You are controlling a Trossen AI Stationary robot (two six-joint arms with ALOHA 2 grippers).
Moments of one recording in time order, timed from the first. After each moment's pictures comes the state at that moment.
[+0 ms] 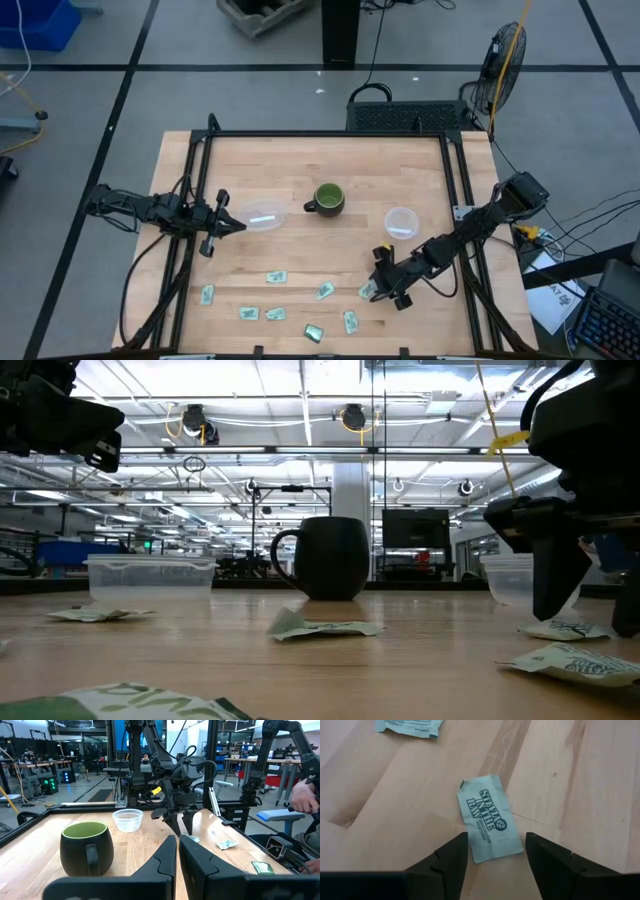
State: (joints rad) left arm -0.25 0.01 0.04 0.00 -0.05 -0.02; right arm 0.56 1.61 0.58 0.13 0.13 0.16
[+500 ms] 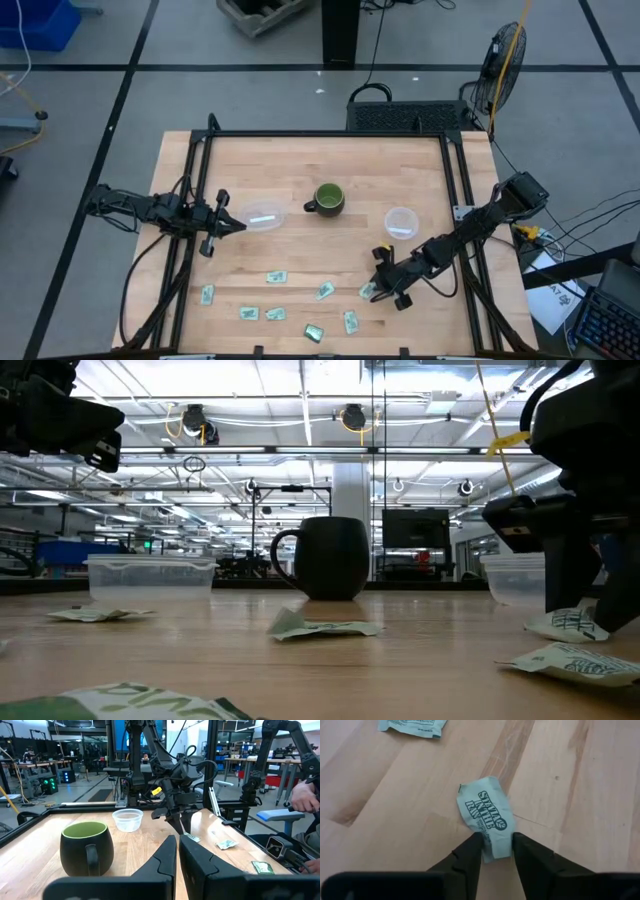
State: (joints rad) left arm -0.25 0.01 0.04 0.00 -0.05 -0.02; right arm 0.56 1.61 0.58 0.13 0.13 0.14
